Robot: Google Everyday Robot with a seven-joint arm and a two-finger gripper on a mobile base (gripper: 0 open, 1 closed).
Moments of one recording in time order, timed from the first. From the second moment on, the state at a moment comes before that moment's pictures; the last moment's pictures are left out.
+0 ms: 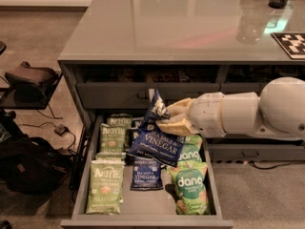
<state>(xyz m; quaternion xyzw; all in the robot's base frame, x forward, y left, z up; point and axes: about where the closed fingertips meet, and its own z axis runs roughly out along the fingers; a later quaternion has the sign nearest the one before) 0.483 -0.036 0.832 -0.52 0.68 0.24 0.46</state>
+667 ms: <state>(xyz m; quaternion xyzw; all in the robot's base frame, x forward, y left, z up) 0.488 -0.031 0.898 -0.54 0.65 0.22 0.50</state>
